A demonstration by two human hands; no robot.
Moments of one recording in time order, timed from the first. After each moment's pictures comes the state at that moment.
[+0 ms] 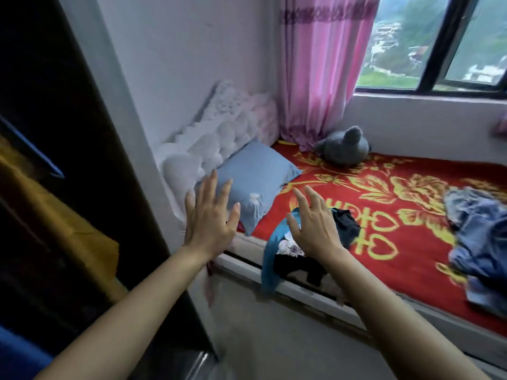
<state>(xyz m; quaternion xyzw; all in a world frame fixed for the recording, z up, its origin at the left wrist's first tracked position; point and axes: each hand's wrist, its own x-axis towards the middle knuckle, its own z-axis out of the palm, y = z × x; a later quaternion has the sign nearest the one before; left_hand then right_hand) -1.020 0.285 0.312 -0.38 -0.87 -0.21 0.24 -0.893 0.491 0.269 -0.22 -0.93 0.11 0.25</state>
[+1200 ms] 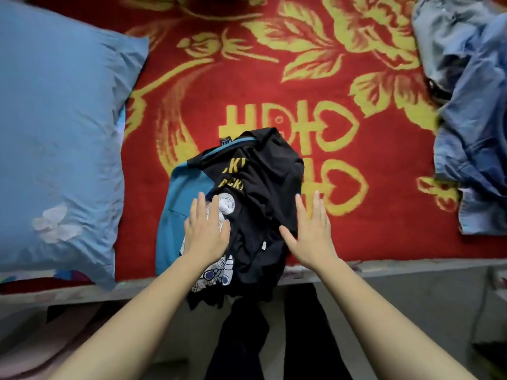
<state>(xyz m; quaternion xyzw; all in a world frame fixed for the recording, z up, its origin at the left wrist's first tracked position) -1.253 0.899 -0.114 -0.49 -0.83 0.00 -0.26 -1.024 0.979 -0.124 -0.56 -0.79 0.25 -0.06</state>
